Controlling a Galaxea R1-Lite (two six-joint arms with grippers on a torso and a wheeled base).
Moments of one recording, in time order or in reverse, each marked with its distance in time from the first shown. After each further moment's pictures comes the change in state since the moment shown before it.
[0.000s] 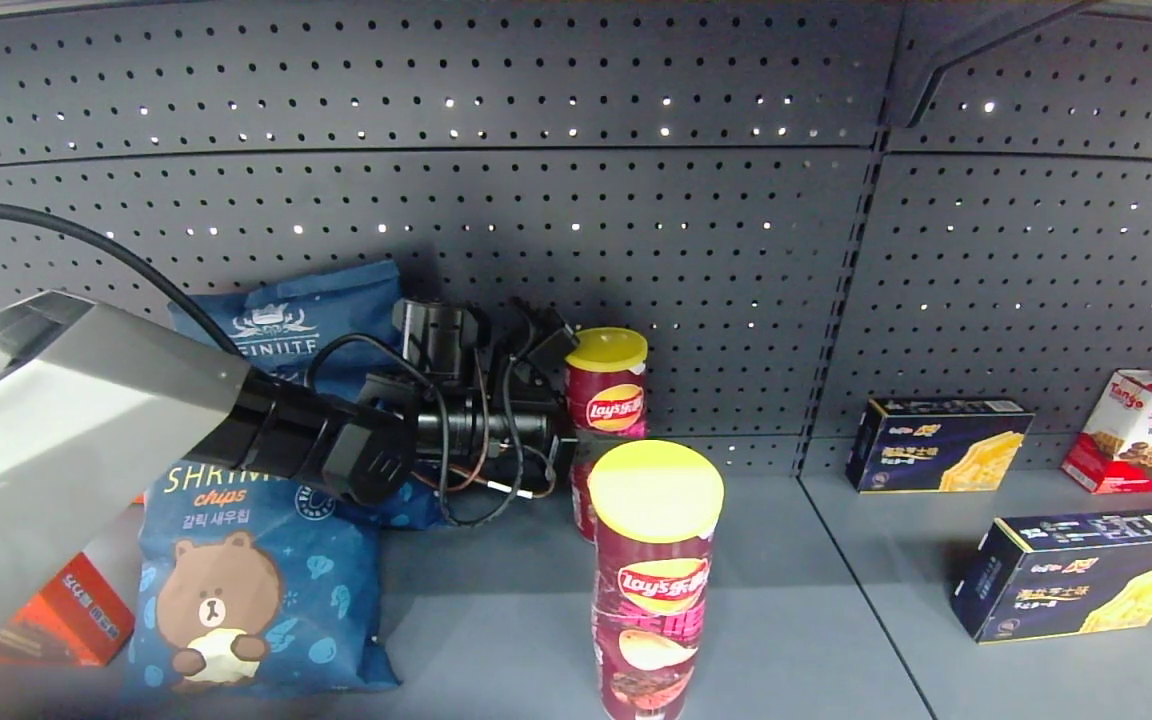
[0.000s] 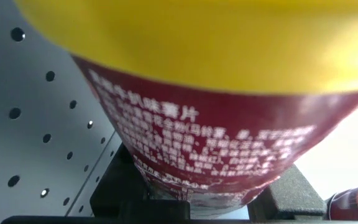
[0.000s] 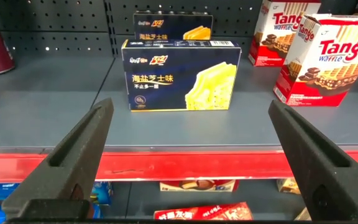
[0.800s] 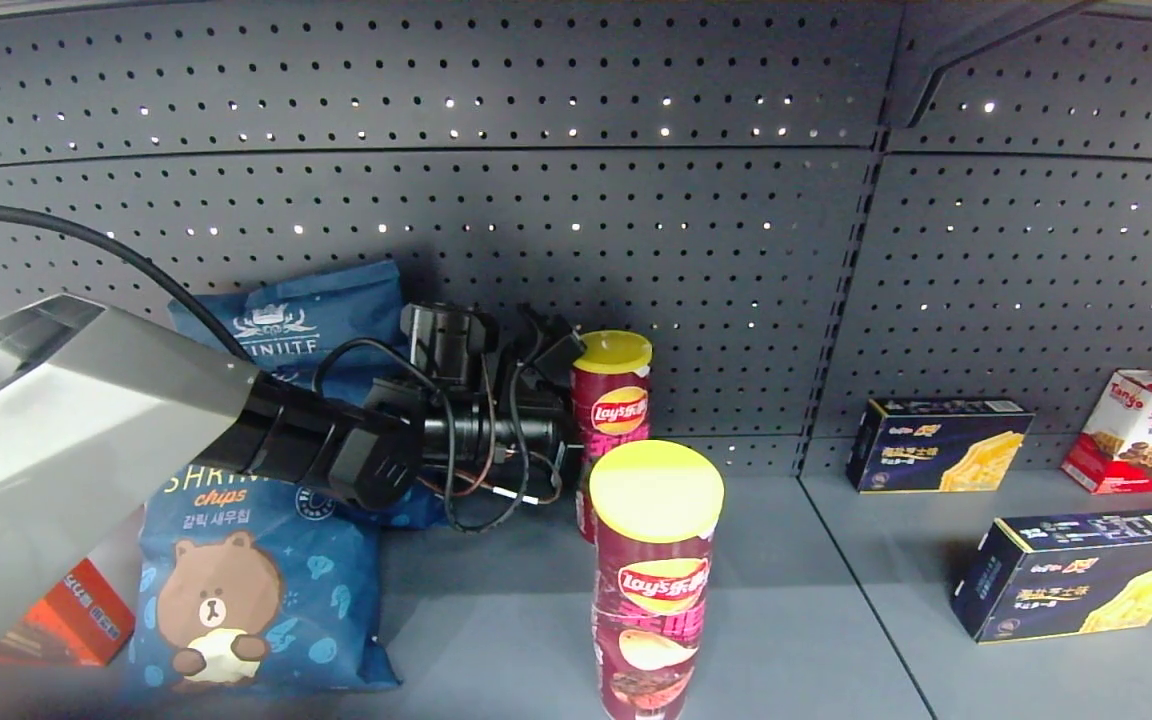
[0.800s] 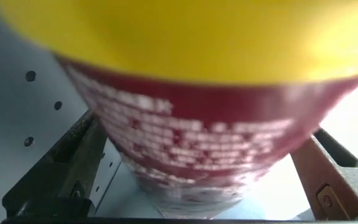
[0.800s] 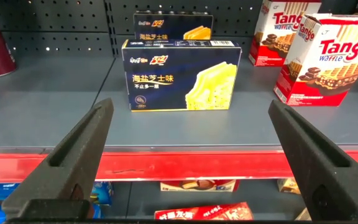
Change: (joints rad) left arm -0.013 0.003 0.007 0.000 0.008 0.000; right arm 0.001 0.000 0.000 -0.001 0.000 0.002
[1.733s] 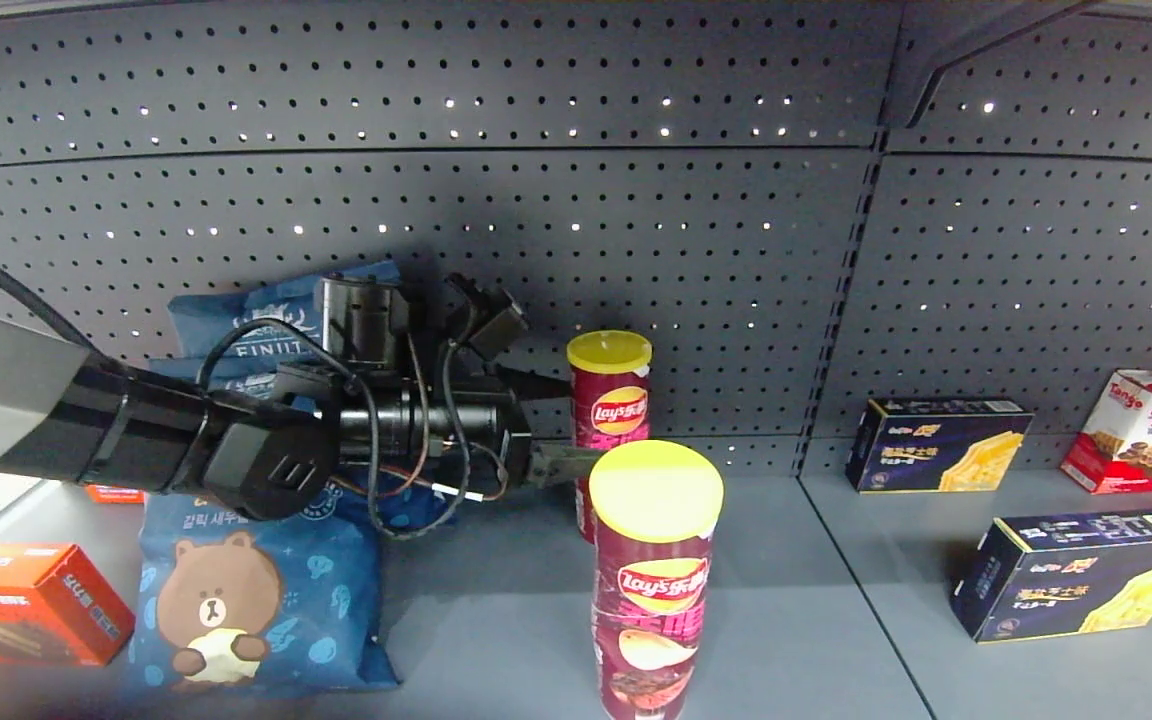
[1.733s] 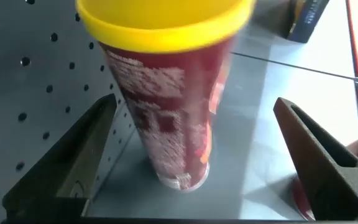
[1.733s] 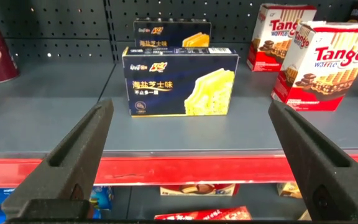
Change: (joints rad) left arm 0.053 -0.190 0.163 -0.002 0.000 0.002; right arm 0.000 0.000 -0.022 0.000 0.000 -0.003
